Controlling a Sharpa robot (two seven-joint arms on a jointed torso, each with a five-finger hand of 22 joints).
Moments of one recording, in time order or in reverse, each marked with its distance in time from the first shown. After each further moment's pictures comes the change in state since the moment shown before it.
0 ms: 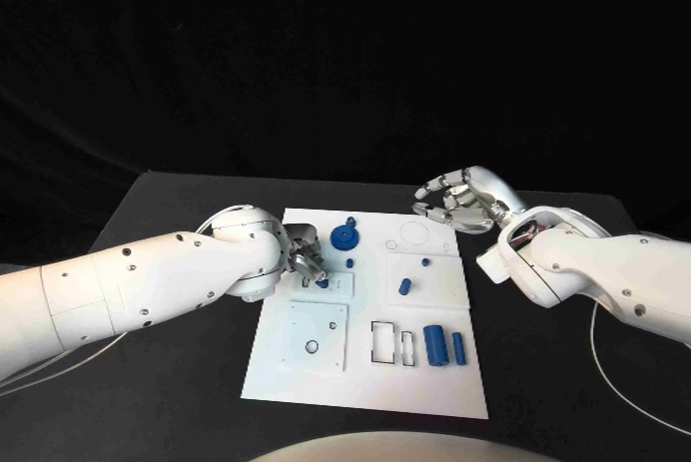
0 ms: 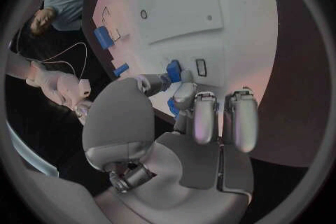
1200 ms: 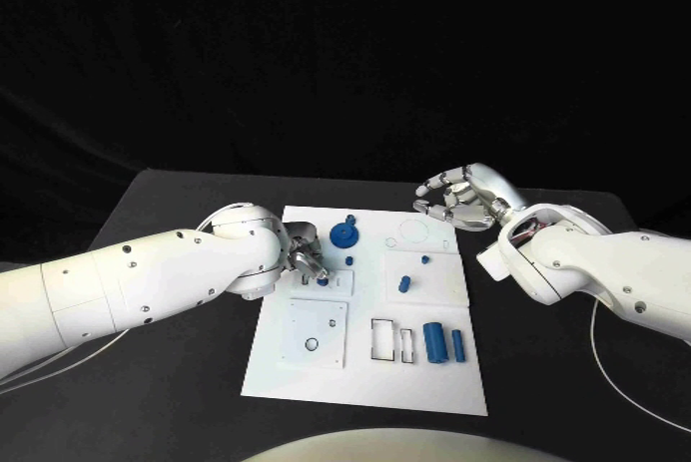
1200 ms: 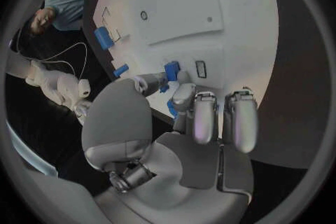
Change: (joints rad) left arm -0.001 0.004 -0.001 -0.007 0.008 0.008 0.000; left_hand -0.046 -0.009 -0.041 -0.001 0.000 0.039 -0.026 -0.016 0.155 0.004 -0.003 0.013 0.014 0.000 0.000 0.000 0.000 0.000 0.004 -0.004 0.000 0.000; right arm 0.000 -0.003 0.000 0.000 0.000 0.000 0.001; right_hand -0.004 -0.004 0.003 -0.003 0.000 0.000 0.000 0.000 0.000 0.000 0.000 0.000 -0.001 0.000 0.000 -0.004 0.000 0.000 0.000 0.000 -0.006 0.001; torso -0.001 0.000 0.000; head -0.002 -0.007
